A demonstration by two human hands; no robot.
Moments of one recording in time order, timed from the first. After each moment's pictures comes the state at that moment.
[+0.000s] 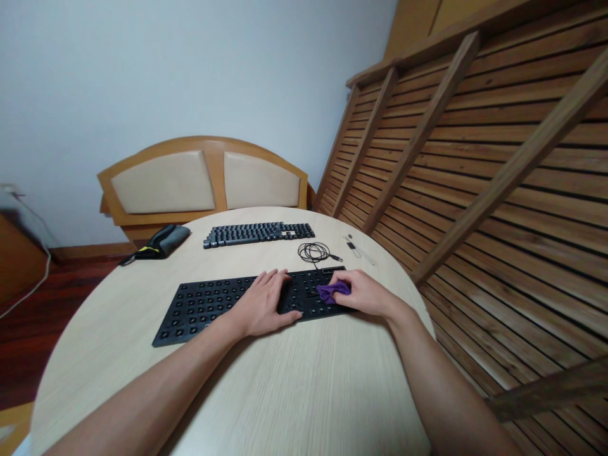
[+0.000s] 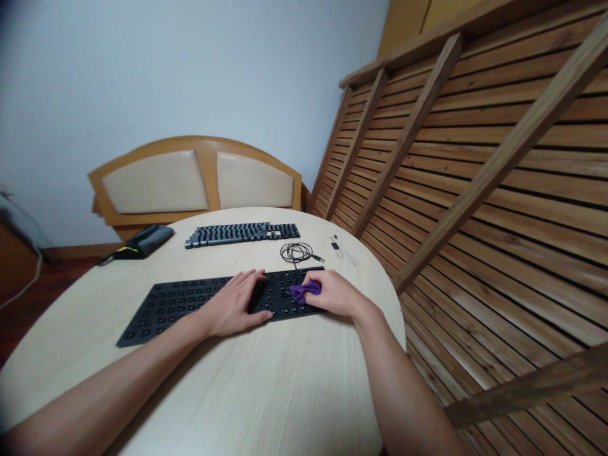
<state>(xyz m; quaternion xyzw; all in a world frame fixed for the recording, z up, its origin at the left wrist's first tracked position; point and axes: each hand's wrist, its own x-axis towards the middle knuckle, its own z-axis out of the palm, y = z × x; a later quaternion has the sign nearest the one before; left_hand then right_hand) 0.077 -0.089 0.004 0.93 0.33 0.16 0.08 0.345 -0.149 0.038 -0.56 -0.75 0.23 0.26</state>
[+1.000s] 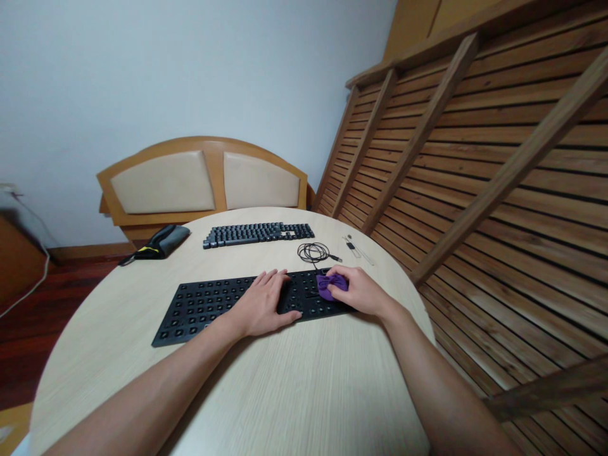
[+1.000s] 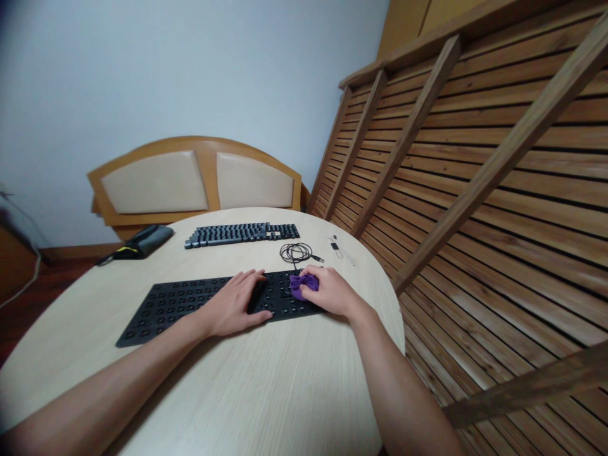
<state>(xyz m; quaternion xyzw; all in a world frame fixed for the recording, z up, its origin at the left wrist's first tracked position) 0.077 -0.089 0.002 0.93 0.33 0.17 0.08 0.339 -0.145 0.032 -0.57 -0.76 0.13 0.29</state>
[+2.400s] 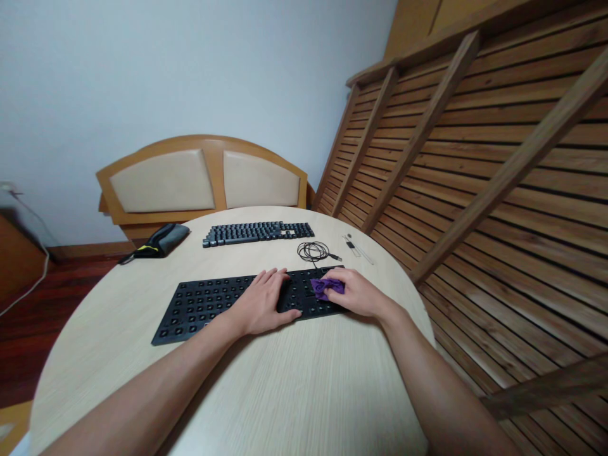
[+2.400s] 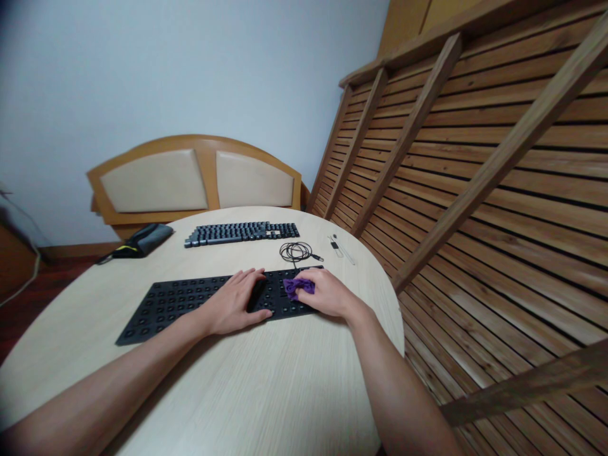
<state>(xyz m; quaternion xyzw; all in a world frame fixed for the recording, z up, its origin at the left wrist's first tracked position) 0.078 -0.089 0.003 0.93 0.33 0.16 0.07 0.333 -0.145 0.035 -0.51 -0.80 0.15 0.27</state>
